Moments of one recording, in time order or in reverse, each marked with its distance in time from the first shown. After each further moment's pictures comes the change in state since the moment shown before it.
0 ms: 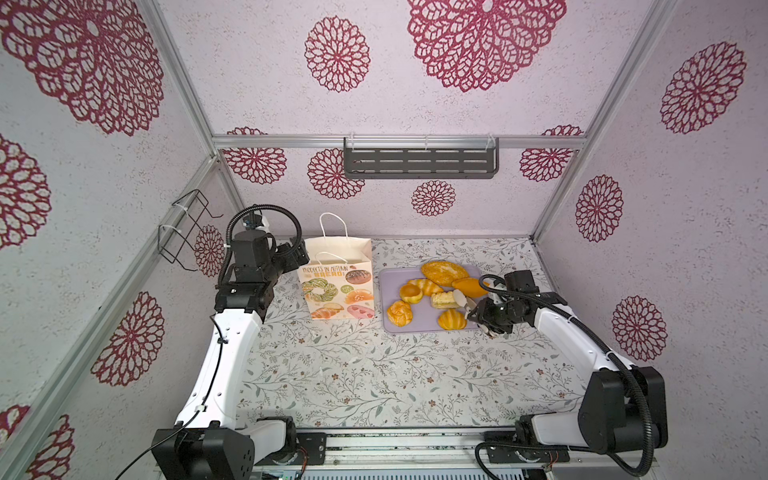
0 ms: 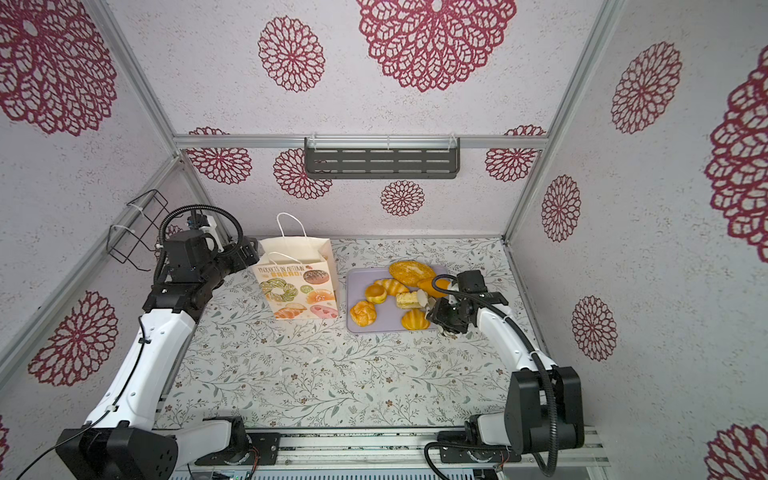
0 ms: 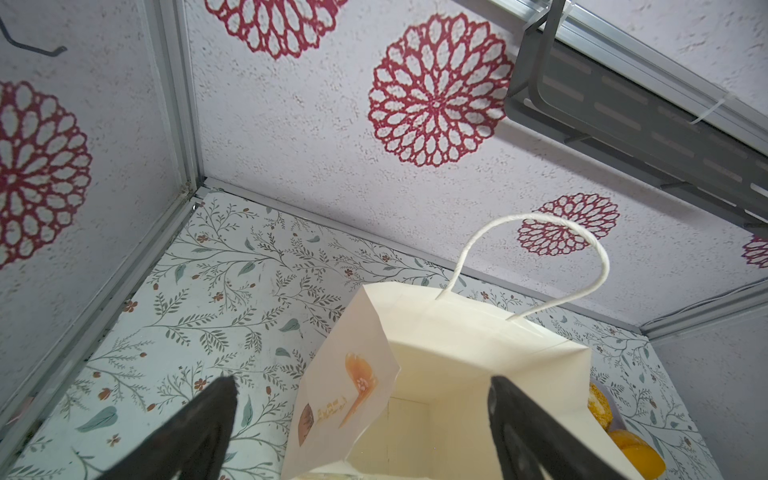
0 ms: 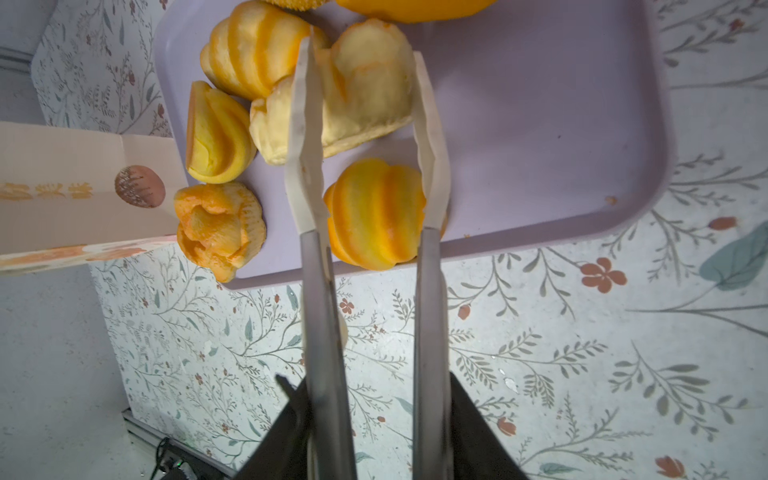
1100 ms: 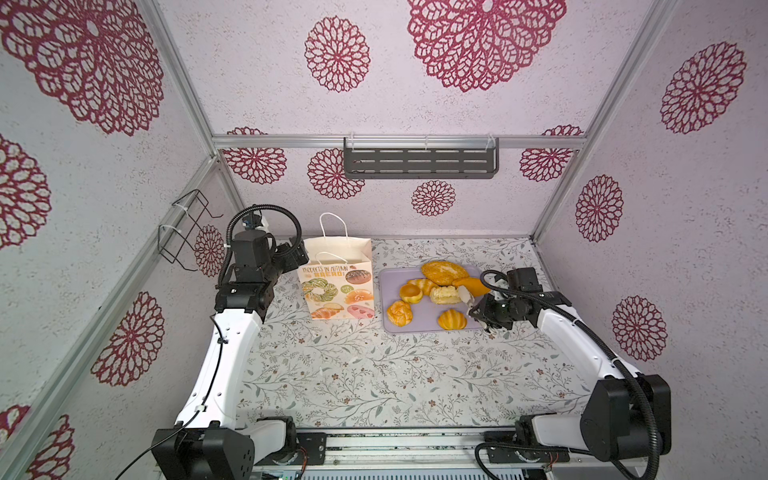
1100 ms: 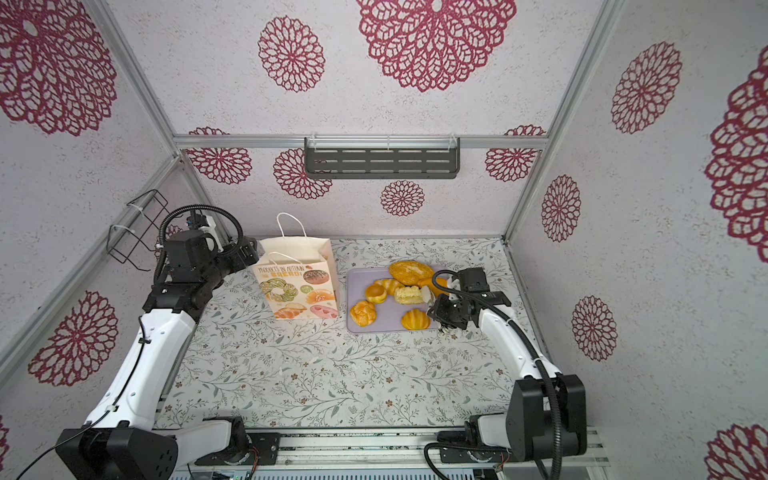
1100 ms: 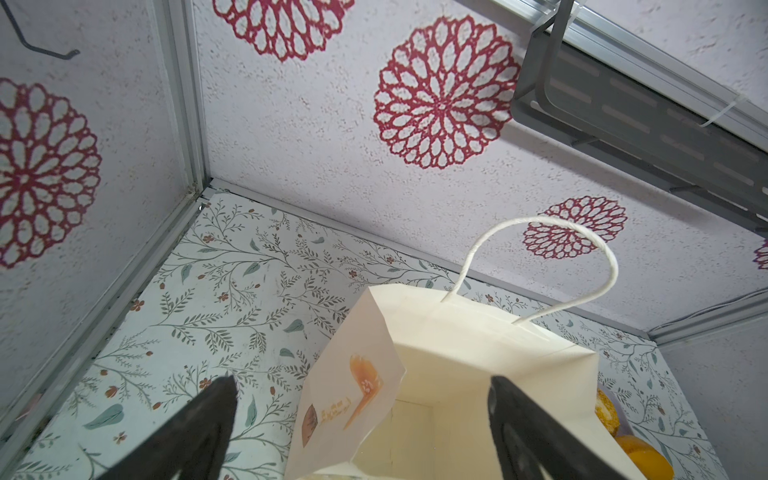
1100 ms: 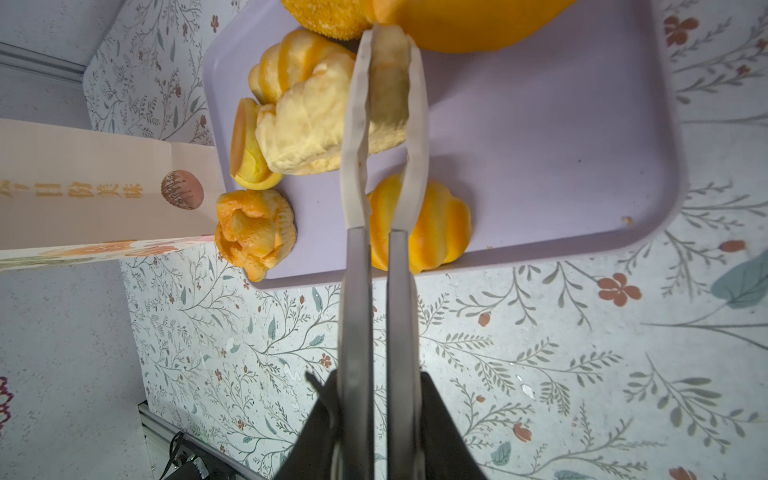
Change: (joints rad) left arm -0.002 0.000 0.000 -0.002 -0.030 0.000; right arm 0.003 -0.043 0.022 0.002 -0.024 0.000
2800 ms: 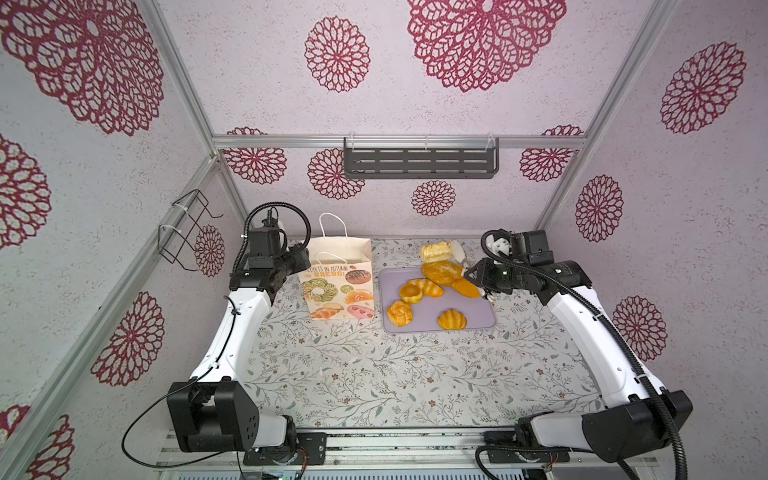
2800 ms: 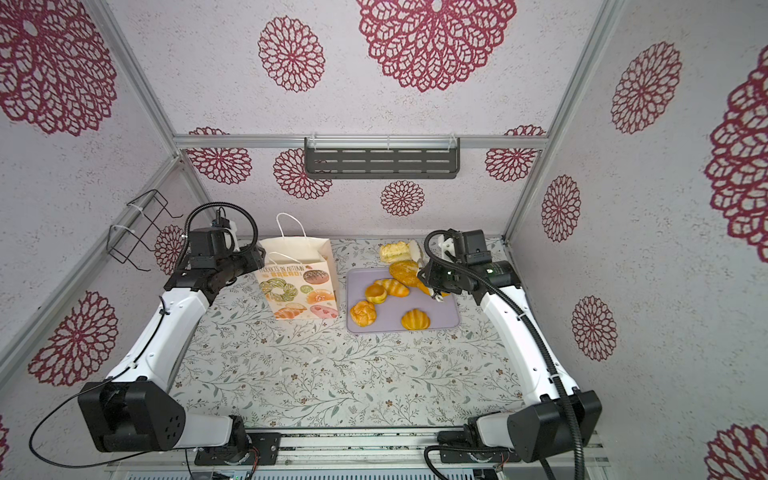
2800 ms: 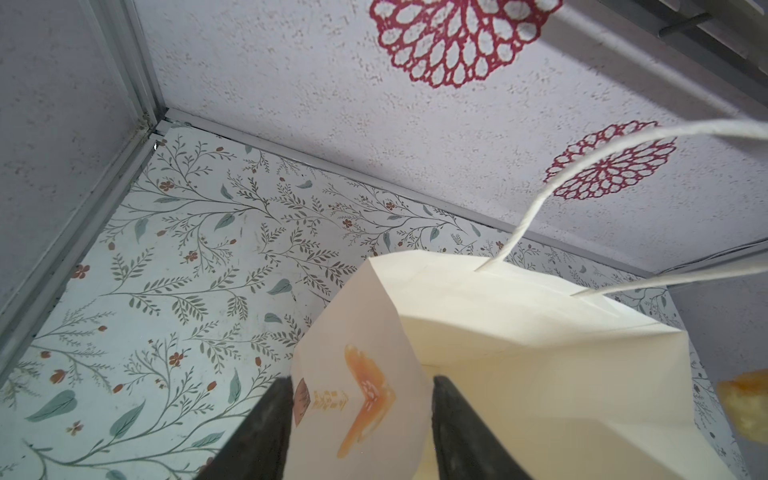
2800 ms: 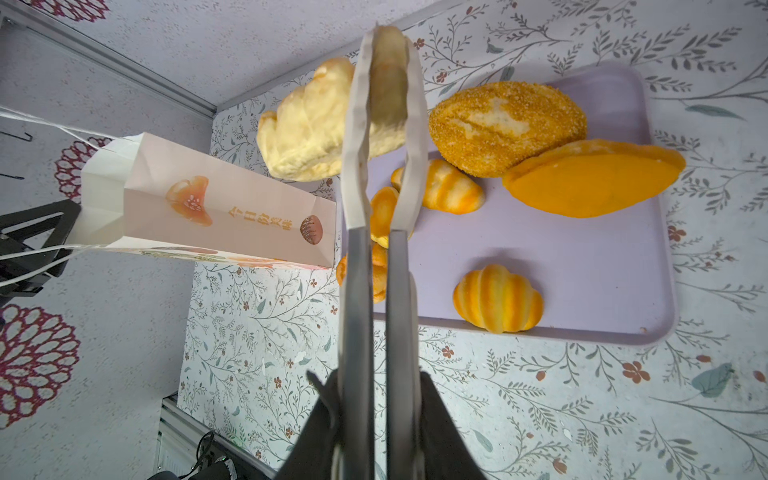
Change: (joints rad) left arm 0.001 0.175 0.036 -0.034 0.106 0.025; right arm 0.136 0.037 0.476 -0.190 0.075 -0.009
